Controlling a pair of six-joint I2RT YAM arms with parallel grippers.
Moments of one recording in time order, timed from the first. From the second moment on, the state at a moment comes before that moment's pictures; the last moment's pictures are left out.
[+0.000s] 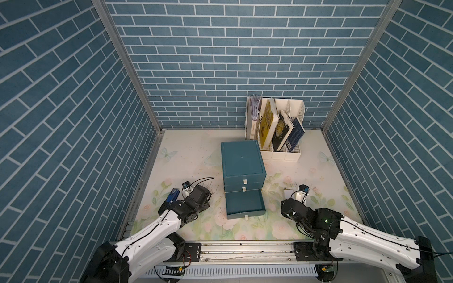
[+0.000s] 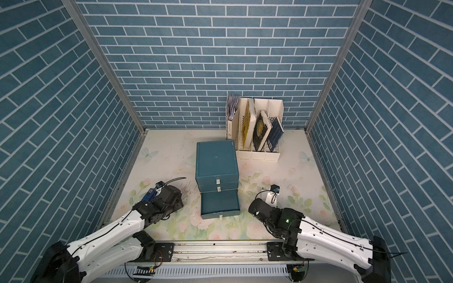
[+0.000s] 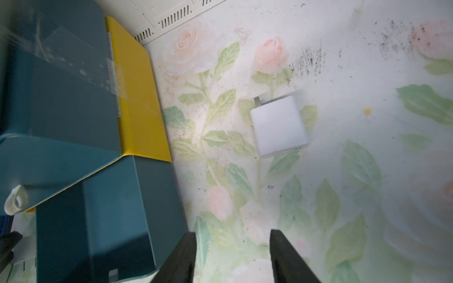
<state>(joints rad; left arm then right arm) -0.61 0.94 0.40 -0.54 -0.32 -1.00 1.14 0.74 0.53 -0.81 0.52 1.25</state>
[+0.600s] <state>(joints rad) -0.61 1.01 0.37 -0.45 -0.29 -0.99 1.14 0.74 0.53 -0.81 0.53 1.25</state>
